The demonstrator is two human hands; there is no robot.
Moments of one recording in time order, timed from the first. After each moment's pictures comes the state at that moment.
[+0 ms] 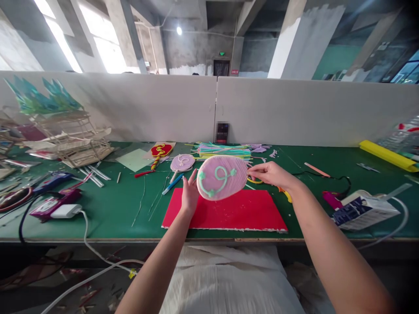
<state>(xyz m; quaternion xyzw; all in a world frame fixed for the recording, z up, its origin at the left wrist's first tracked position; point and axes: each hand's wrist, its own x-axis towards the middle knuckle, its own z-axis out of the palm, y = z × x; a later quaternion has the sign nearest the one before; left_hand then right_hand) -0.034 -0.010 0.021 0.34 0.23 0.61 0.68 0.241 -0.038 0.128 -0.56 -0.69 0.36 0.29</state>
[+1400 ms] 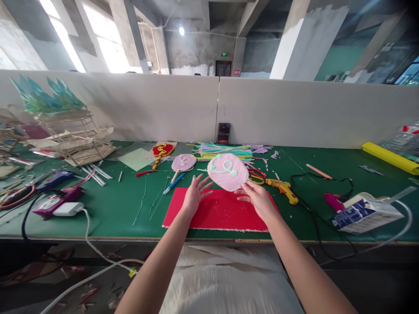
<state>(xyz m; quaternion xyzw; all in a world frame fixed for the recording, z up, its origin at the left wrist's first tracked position) -0.032 -0.012 0.023 0.32 0.30 0.55 0.71 0.183 -0.064 0.047 -0.49 -0.49 0.48 0.54</state>
